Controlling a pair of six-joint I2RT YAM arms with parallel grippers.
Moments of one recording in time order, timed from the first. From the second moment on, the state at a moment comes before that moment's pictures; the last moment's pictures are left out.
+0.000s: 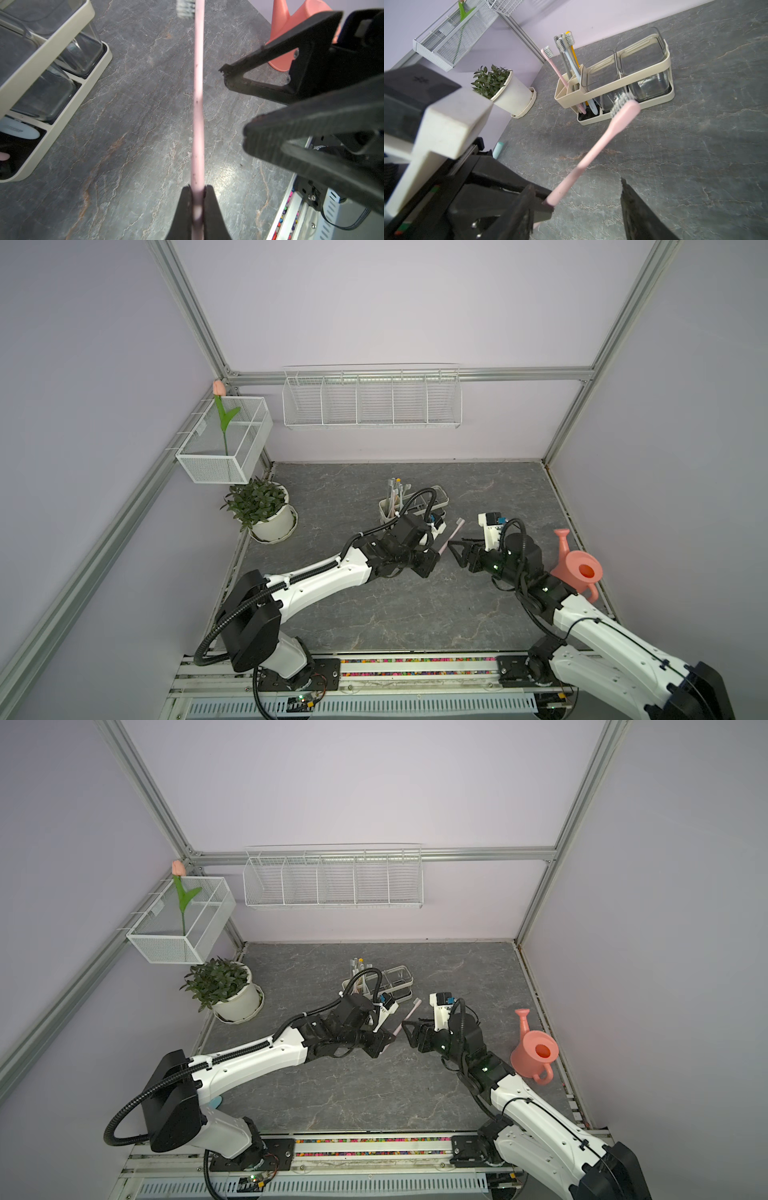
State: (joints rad) left arm -0.98 1.51 1.11 -0.34 0.16 -0.23; right arm 0.57 0.90 0.52 0.02 -0.19 0.57
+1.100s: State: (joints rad) left arm -1.05 1.51 1.11 -0.25 0.16 -0.23; right arm 0.56 0.90 0.54 0.04 -0.13 0.60
